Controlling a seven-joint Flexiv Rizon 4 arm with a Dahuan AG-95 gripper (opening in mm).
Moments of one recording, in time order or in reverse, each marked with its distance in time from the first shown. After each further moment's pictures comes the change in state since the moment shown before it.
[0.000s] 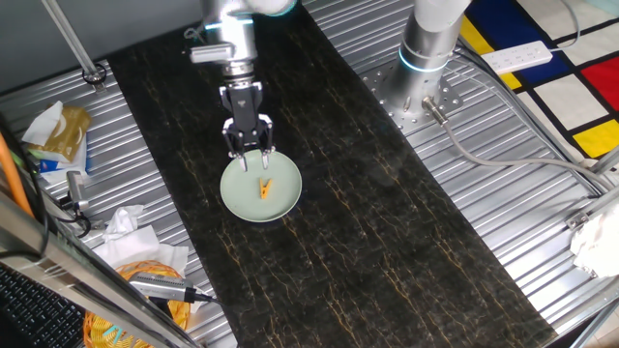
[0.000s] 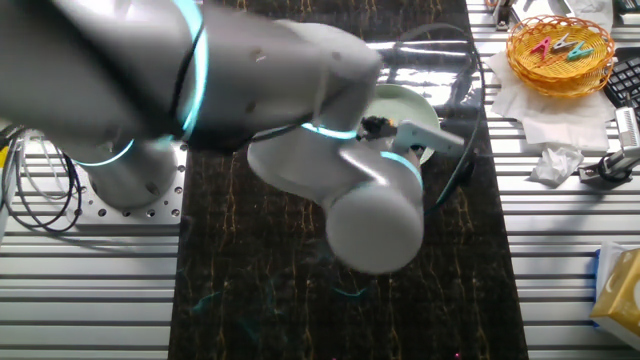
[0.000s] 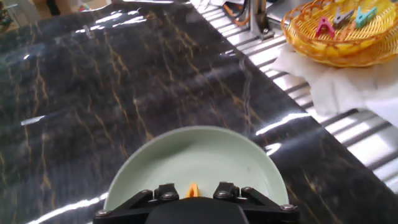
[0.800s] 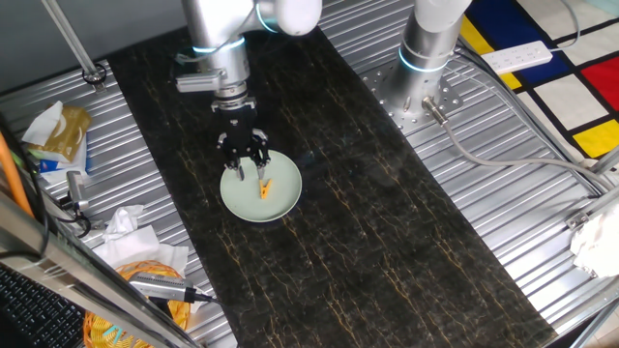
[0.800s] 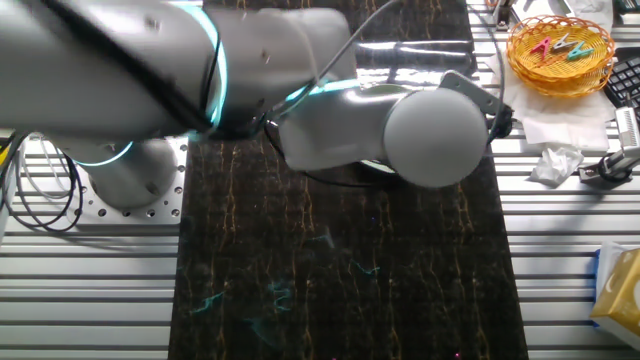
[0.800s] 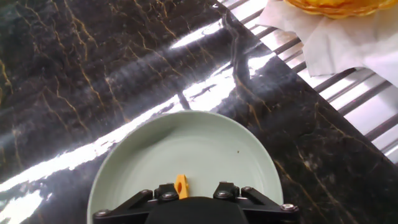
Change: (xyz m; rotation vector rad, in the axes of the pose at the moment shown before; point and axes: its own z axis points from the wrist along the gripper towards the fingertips) arm 0.005 -0.013 0.016 0.007 0.230 0.122
